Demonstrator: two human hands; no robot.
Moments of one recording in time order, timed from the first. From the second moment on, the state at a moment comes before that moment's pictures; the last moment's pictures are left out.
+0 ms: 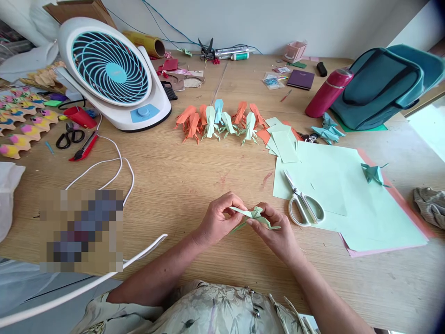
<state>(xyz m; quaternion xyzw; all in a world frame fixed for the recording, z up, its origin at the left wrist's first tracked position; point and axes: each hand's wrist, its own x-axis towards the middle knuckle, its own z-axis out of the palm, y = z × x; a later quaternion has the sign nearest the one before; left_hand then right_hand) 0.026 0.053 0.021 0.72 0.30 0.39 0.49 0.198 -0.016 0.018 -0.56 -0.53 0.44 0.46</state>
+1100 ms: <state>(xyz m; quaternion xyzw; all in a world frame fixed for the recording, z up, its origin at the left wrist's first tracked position) 0.018 0.055 0.017 0.83 0.22 0.44 0.26 0.193 -0.014 0.021 -0.53 -0.49 0.46 0.51</state>
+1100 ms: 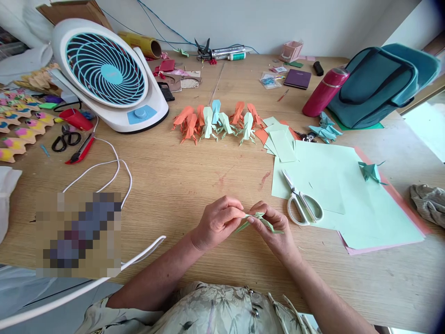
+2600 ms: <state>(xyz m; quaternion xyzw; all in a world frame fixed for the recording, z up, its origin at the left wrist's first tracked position) 0.020 0.057 0.014 0.86 0.20 0.42 0.21 0.193 -0.013 0.016 -0.50 -0.50 0.47 0.54</state>
